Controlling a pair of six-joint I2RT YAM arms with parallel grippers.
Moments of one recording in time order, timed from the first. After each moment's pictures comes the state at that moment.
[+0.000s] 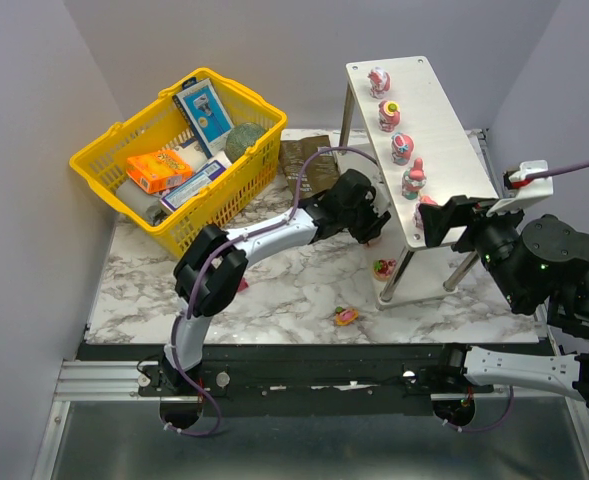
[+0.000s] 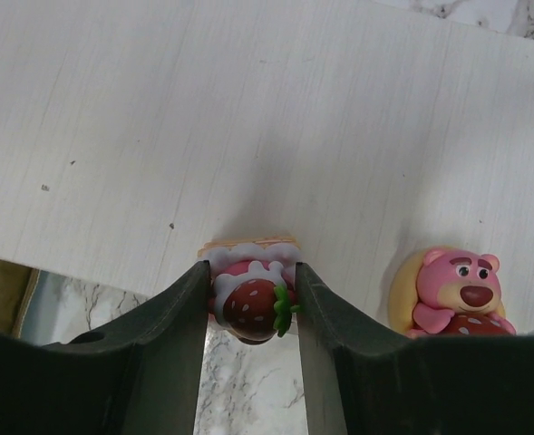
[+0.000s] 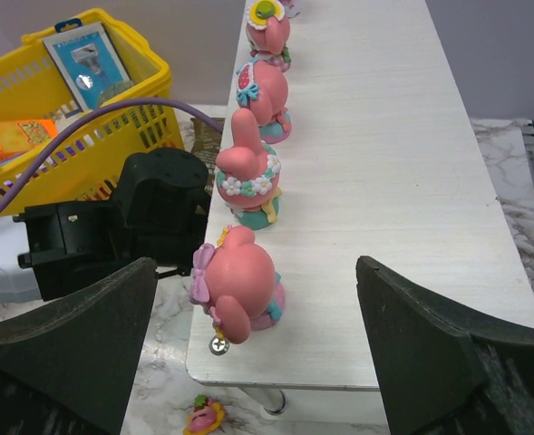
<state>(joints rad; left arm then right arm) -0.87 2.02 1.60 -0.15 0.25 0.14 1.16 0.82 1.49 -0.84 0.93 0.25</state>
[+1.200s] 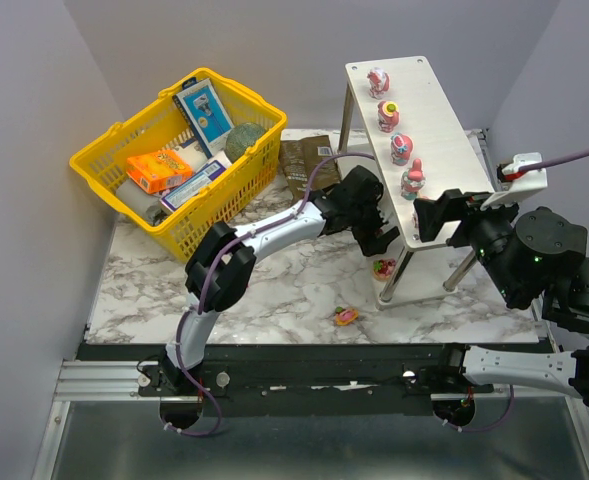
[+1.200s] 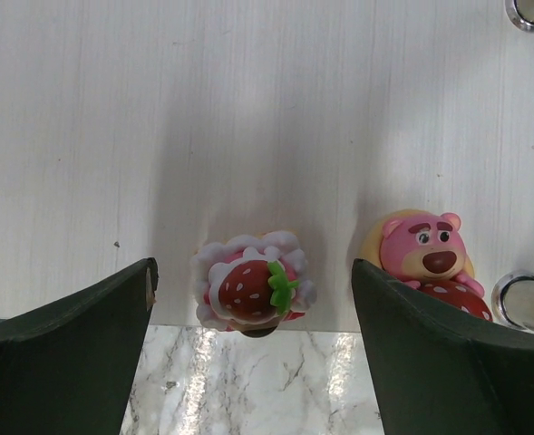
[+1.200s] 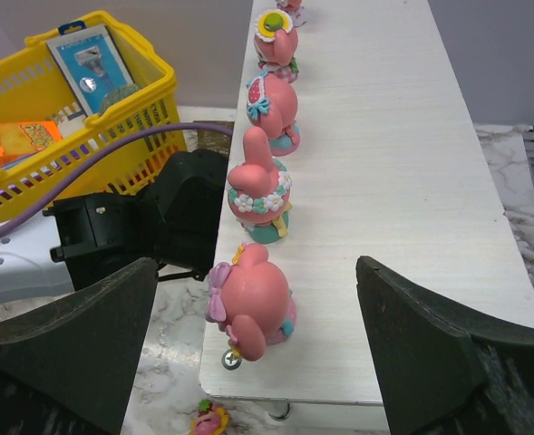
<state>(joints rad) -0.87 2.11 1.77 -0.38 0.41 0.28 1.16 0.87 1.54 -0.84 0.93 0.25</state>
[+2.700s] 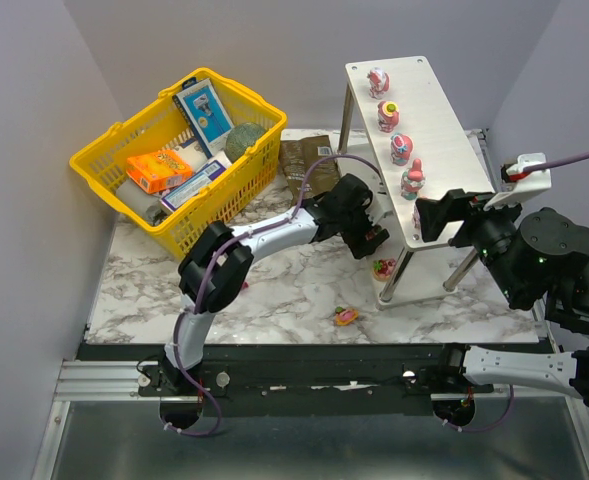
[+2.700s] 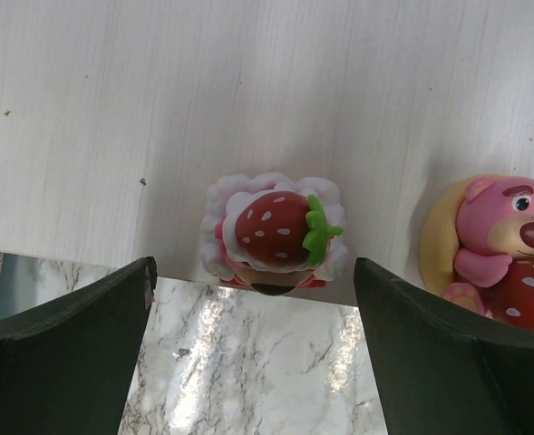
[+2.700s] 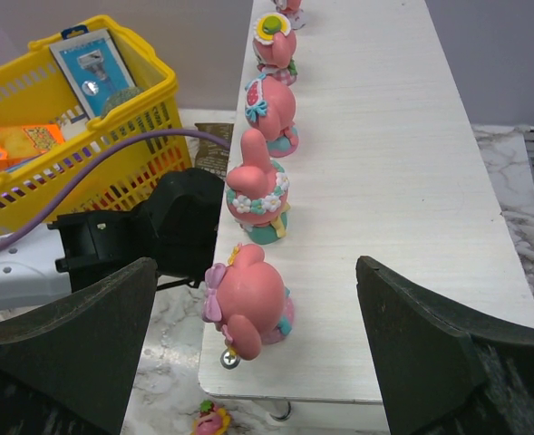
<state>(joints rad) -0.85 2.08 1.62 -0.27 0.31 0.26 1.16 0.87 1.54 -0.84 0.93 0.25</state>
